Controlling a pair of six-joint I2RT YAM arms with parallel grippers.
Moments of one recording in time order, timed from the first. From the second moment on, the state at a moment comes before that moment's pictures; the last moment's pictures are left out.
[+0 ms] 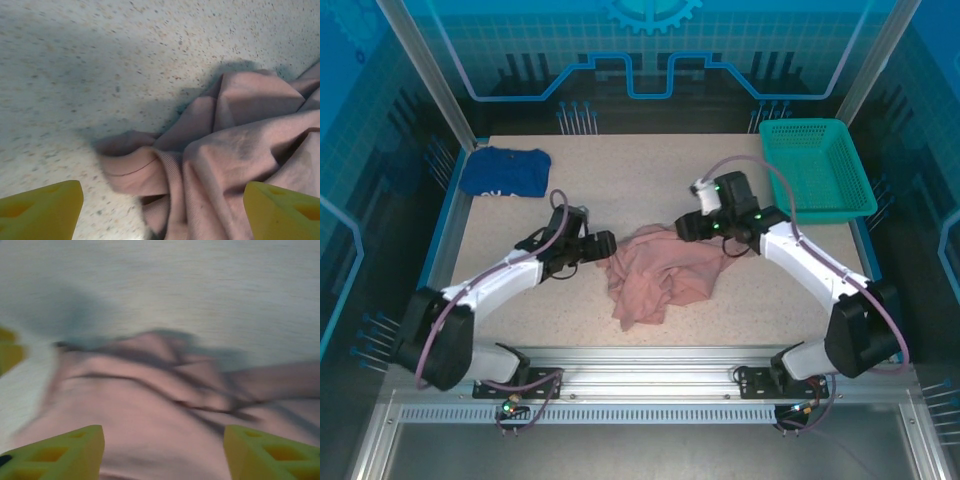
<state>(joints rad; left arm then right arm) -0.39 1.40 0.79 -0.26 0.09 -0.62 0.38 1.44 1.08 -0.48 -0.20 0.13</state>
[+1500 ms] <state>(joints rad) -0.41 0.91 0.75 0.11 0.34 -0.49 0.16 0.95 1.08 -0.48 -0.10 0.27</state>
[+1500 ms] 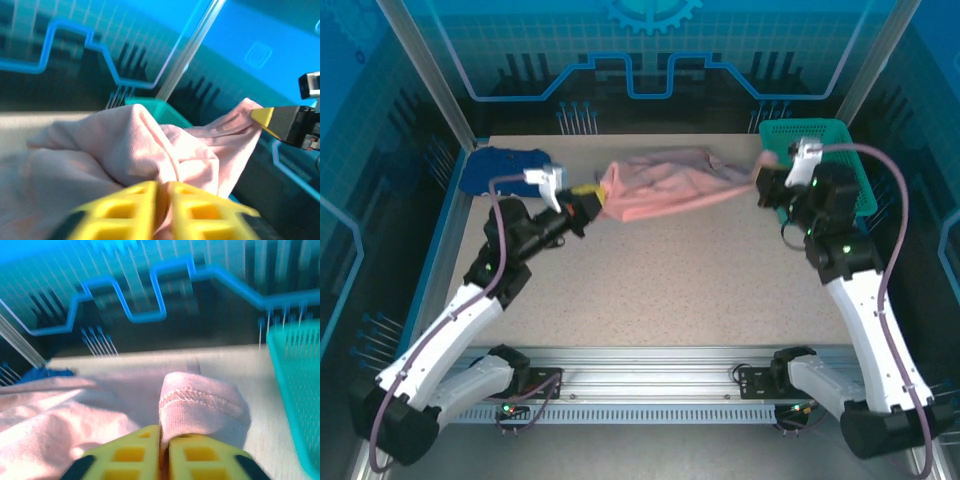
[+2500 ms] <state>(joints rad) -0.40 1.39 0.70 -0.21 0.04 -0.62 0.41 1.88 1.31 -0.47 -0.03 0.22</state>
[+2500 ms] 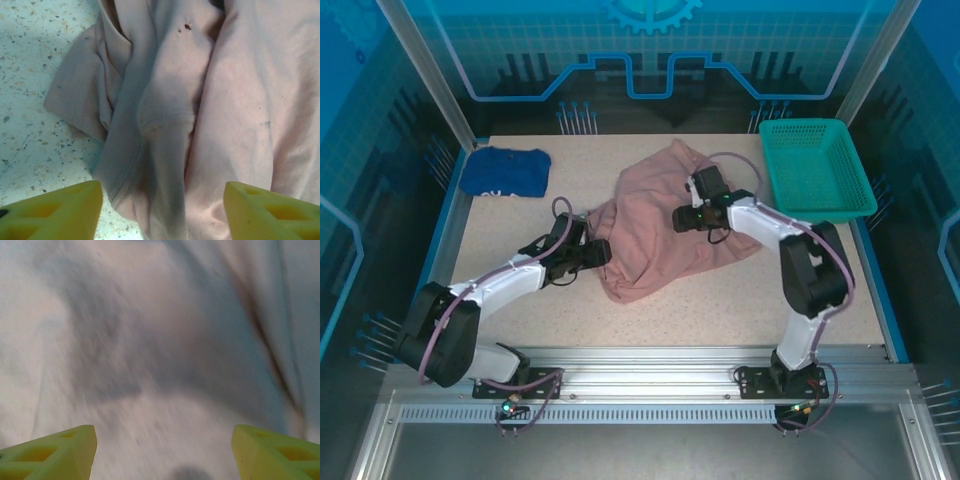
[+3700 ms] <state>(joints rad) -0.56 0.81 0.89 -0.18 0.29 -0.56 0.32 1.39 1.46 -0.73 0.00 0.09</state>
